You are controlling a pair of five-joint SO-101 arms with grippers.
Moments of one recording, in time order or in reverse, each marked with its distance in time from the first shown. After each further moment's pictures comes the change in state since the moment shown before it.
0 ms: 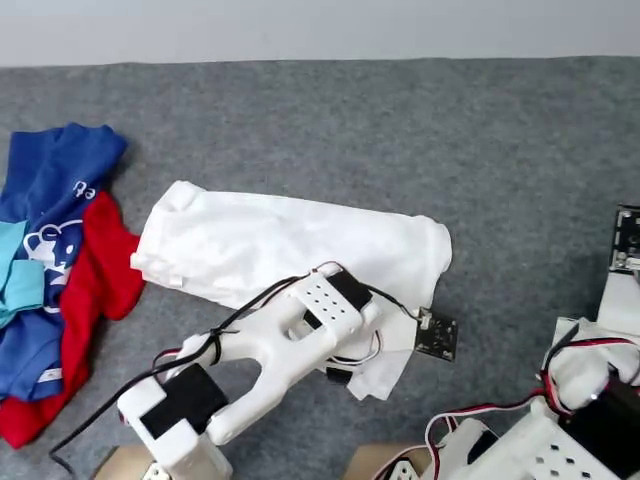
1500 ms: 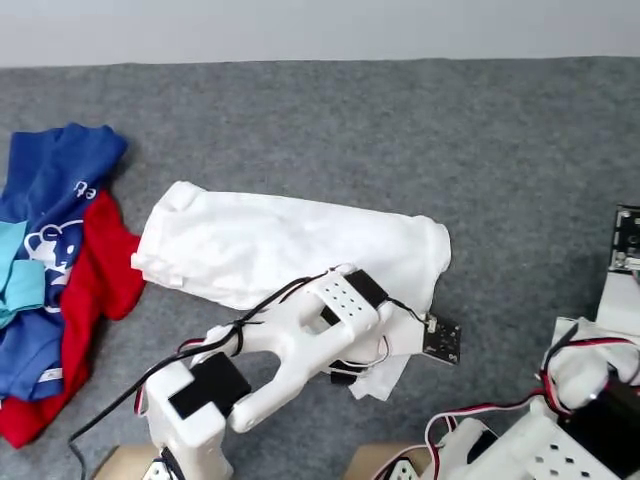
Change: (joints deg) left arm 1.2 8.9 -7.1 6.5 2.9; right arm 0.0 0.0 0.0 0.0 0.0
